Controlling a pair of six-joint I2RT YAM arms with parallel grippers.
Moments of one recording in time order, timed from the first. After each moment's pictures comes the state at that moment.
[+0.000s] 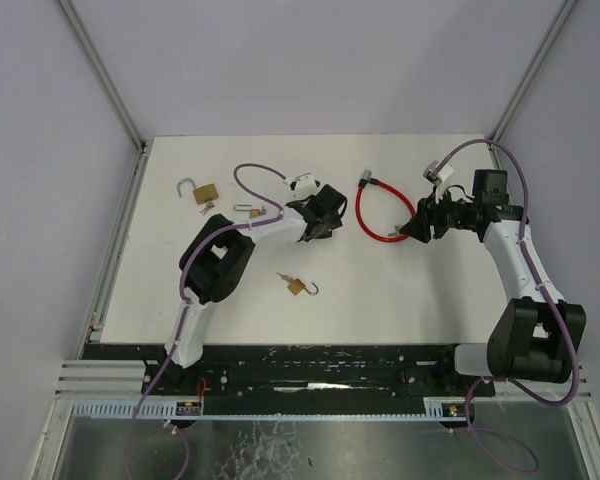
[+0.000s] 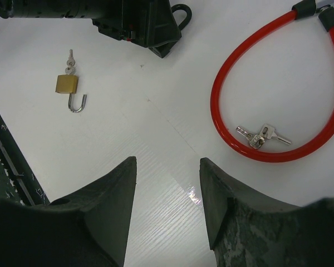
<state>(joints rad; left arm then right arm) -0.71 2.16 1.54 -0.35 -0.46 -0.98 -0.10 1.35 1.05 -0.61 -0.91 -0.52</state>
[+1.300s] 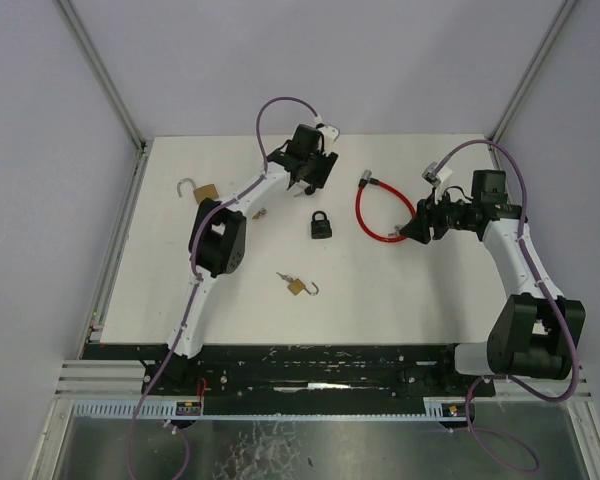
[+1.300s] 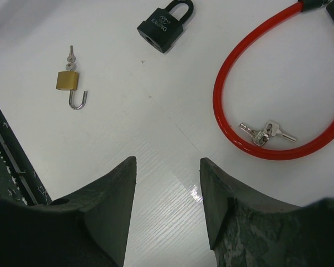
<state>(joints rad) -0.46 2.42 2.16 -0.43 0.03 0.06 -0.10 1.37 1.05 -0.62 -0.91 -0.53</state>
